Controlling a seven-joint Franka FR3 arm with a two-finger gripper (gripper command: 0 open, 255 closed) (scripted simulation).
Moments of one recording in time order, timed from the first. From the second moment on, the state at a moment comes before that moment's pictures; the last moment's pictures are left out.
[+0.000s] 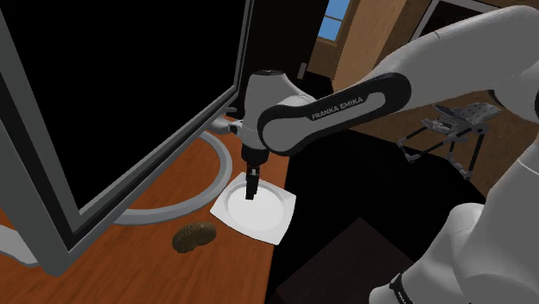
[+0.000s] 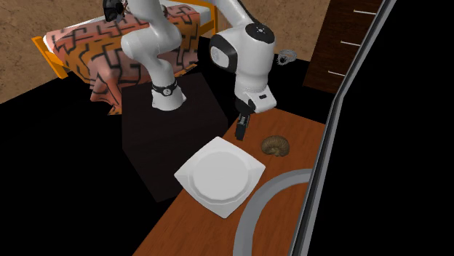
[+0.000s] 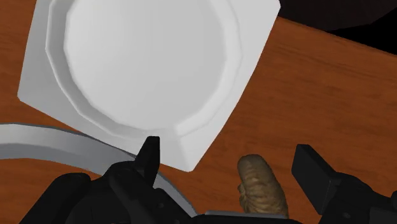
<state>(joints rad) 0.29 0.11 0.14 -2.19 -0.03 2.22 -0.48</state>
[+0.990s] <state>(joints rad) 0.42 0.48 0.21 -1.94 -0.15 2.37 -0.53</state>
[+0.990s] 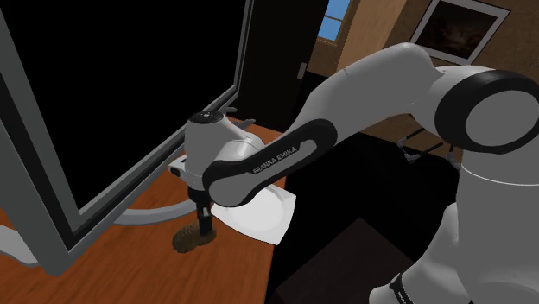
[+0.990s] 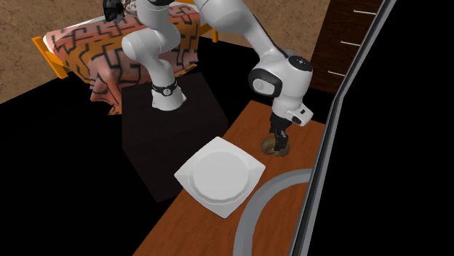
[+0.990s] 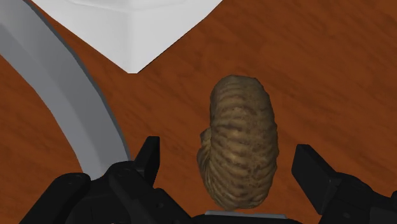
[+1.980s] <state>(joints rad) 0.42 0.53 0.20 -1.94 -0.17 2.42 -0.52</state>
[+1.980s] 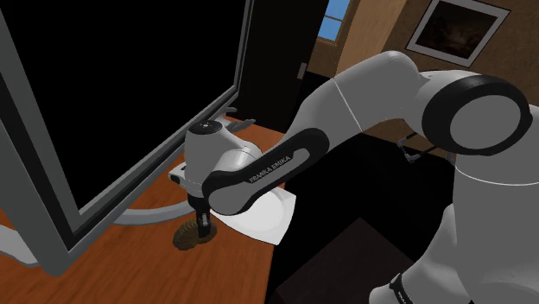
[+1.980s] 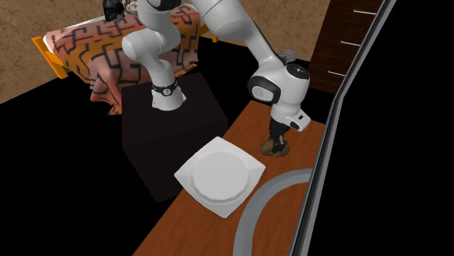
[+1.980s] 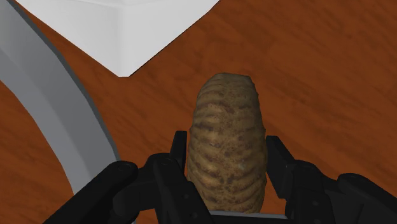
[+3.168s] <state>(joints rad) 0.41 0.43 0.22 -1.93 -0.13 2.31 -0.54</state>
